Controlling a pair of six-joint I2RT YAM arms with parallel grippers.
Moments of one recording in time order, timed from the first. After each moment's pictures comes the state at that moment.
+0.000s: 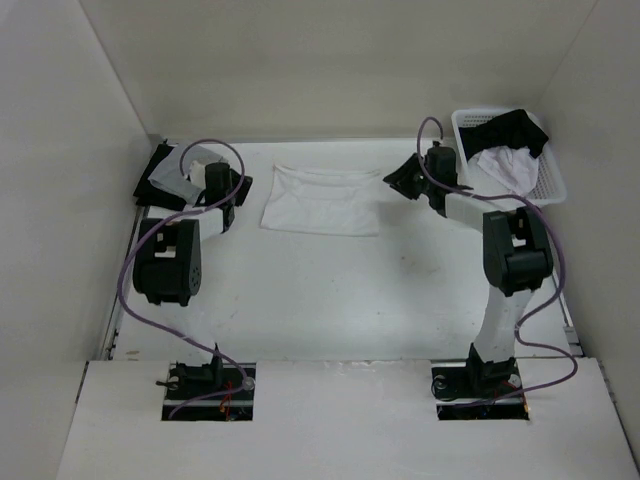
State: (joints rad) left arm -0.07 1.94 1.15 0.34 -0.08 -1.12; right arm 0.17 2.02 1.37 0.16 -0.27 0.84
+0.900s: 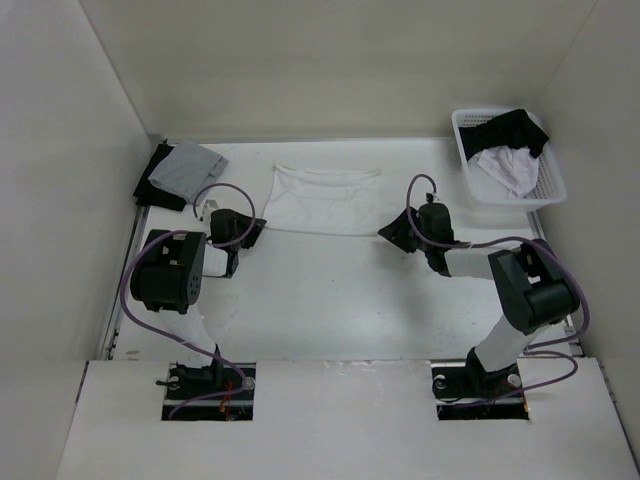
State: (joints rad) left arm -0.10 1.82 0.61 0.72 0.06 -1.15; right arm 0.32 1.66 0.68 0.44 -0.15 0.87
